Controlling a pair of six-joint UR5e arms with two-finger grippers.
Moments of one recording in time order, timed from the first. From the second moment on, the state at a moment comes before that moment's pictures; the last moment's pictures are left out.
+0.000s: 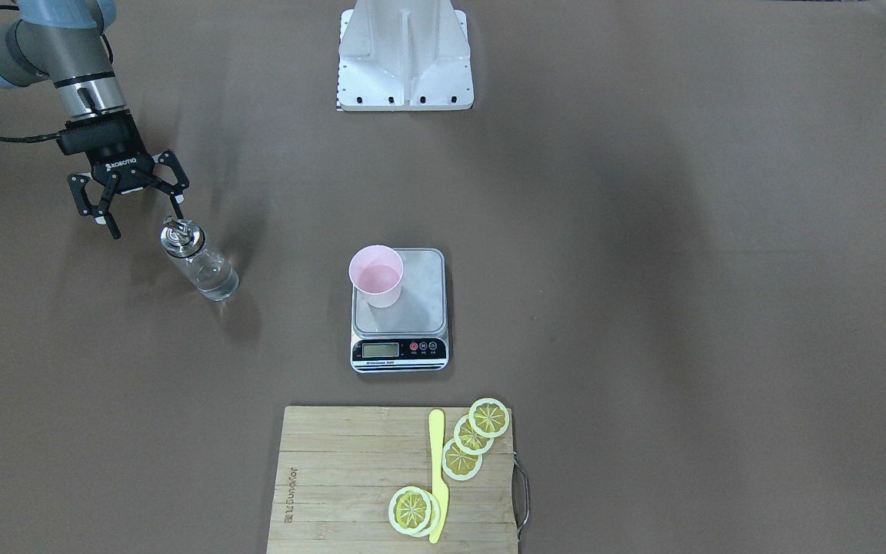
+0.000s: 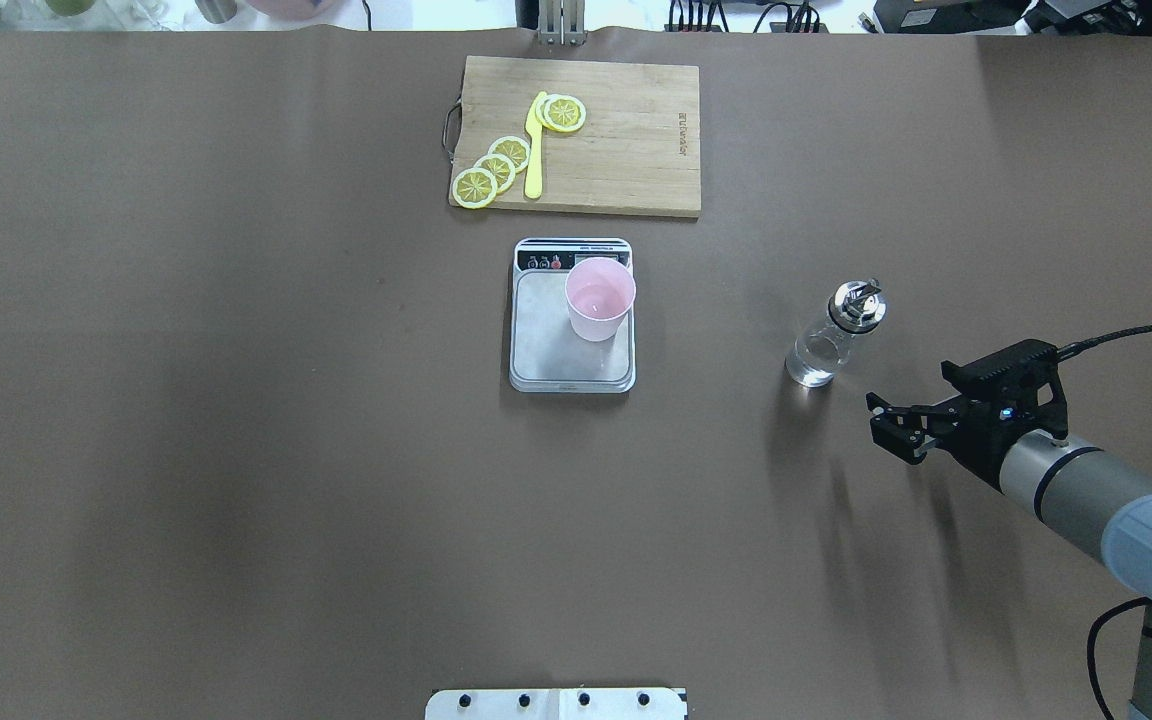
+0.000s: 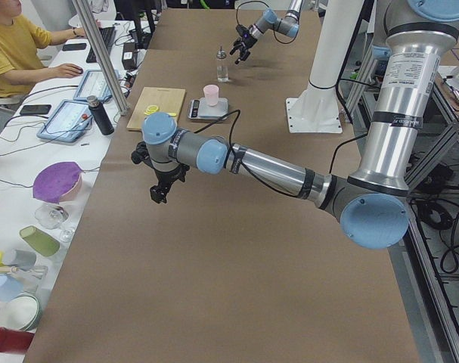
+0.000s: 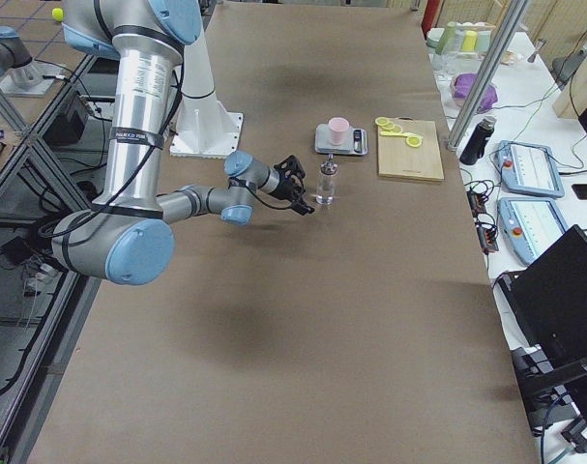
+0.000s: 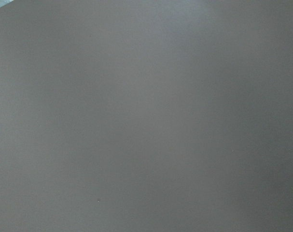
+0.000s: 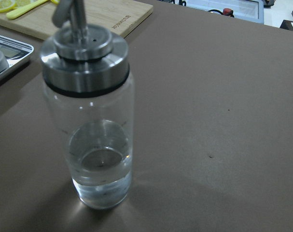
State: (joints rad) left arm -1.44 -1.75 -1.70 -1.57 -2.42 0.22; right arm 0.37 -1.79 1.87 -0.51 1.17 0.87
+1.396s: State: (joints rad) left arm -1.73 -1.67 -1.49 -1.56 -2.42 0.43; right arm 1.34 -1.56 1.54 -0.88 2.23 0.61
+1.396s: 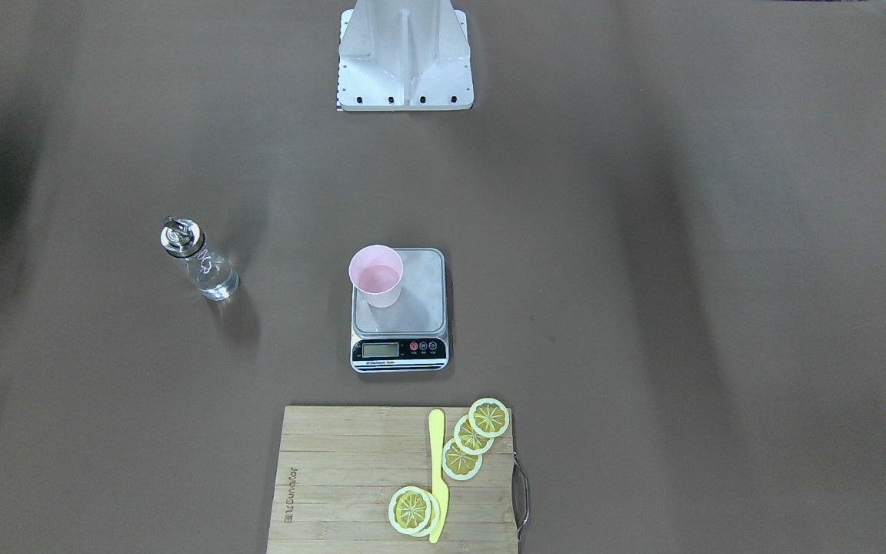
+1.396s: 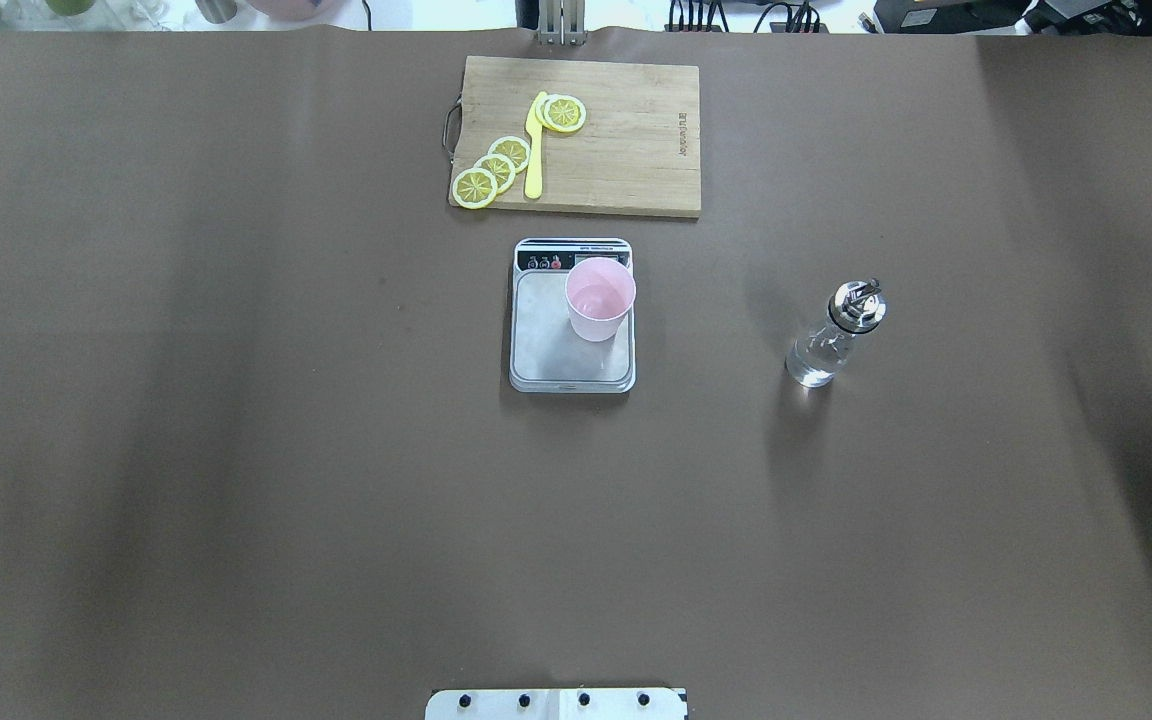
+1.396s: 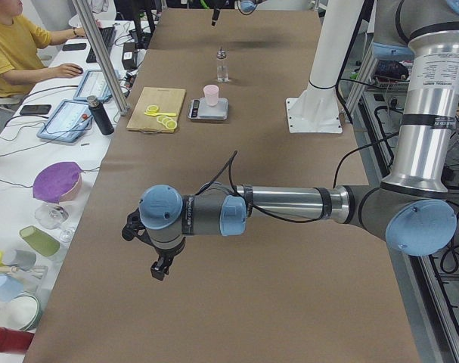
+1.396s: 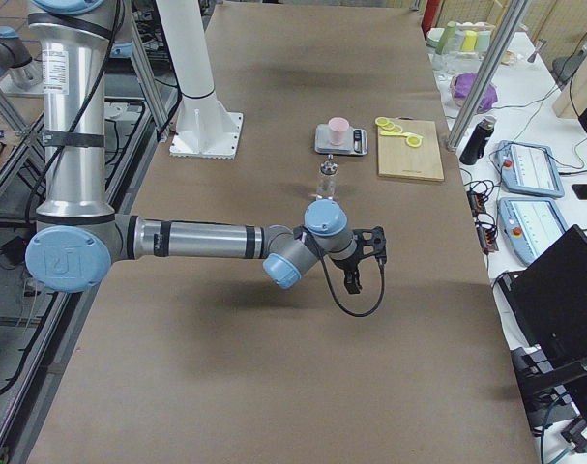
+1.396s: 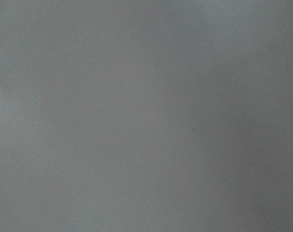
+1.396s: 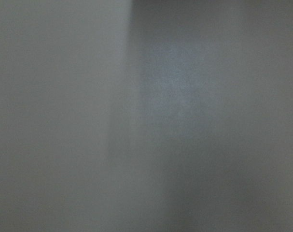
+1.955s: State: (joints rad) left arm -1.75 -1.61 -1.50 -1.57 -2.43 0.42; right arm 1.46 -1.31 1.54 -1.46 2.26 0.17
